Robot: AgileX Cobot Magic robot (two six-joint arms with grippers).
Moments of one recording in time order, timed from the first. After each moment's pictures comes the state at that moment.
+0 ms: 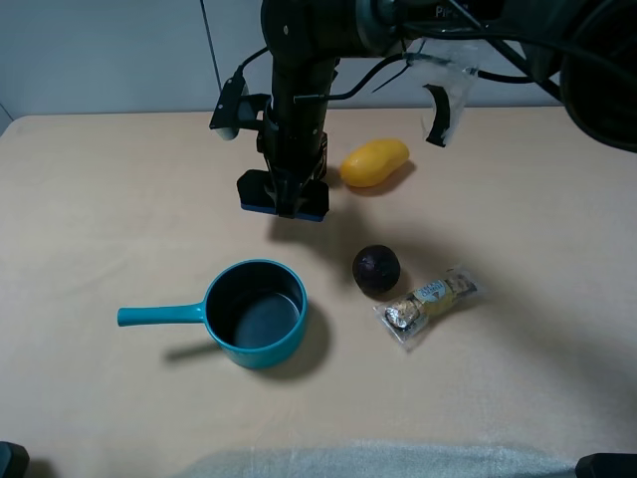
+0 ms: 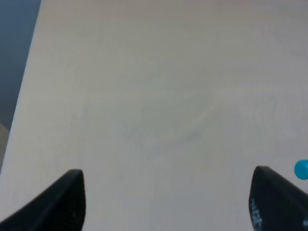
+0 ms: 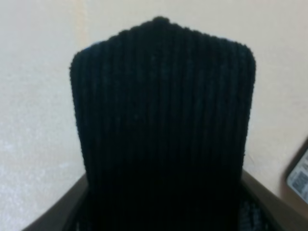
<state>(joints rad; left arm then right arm) 0.01 -0.01 -0.48 0.06 1.06 0.03 0.78 2.30 -1.82 0.07 1.01 -0.74</state>
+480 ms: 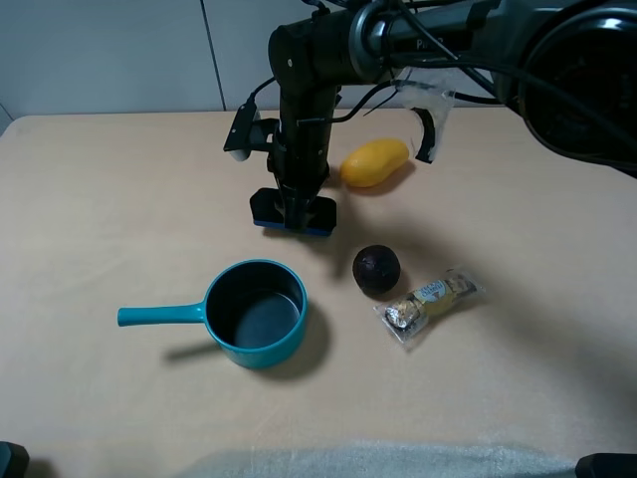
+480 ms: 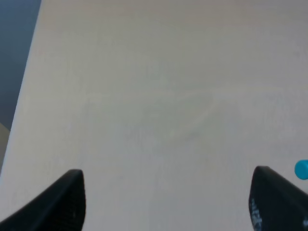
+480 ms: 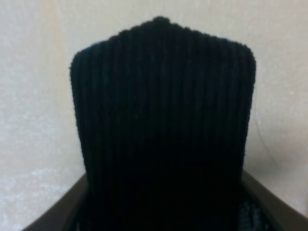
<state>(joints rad) 0.01 -0.01 -0.48 0.06 1.06 0.03 0.75 2.38 -1.82 0.07 0.99 -0.74</state>
